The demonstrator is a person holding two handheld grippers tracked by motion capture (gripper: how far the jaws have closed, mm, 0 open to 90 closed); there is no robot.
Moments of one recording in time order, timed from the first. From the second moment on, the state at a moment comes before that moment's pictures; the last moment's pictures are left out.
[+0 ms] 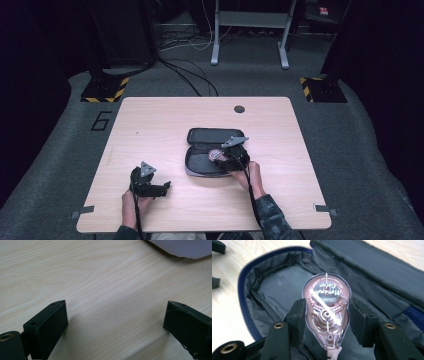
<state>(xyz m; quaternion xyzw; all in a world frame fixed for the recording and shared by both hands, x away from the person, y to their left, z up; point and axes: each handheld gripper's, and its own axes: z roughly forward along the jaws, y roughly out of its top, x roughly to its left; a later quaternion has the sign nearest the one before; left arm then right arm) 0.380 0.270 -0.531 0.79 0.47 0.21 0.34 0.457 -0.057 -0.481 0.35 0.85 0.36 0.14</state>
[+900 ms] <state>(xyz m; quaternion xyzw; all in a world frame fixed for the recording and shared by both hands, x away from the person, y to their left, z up) 0.380 0.270 -0.531 0.79 0.47 0.21 0.34 0.459 -0.050 -0.486 0.38 0.85 0.33 0.12</state>
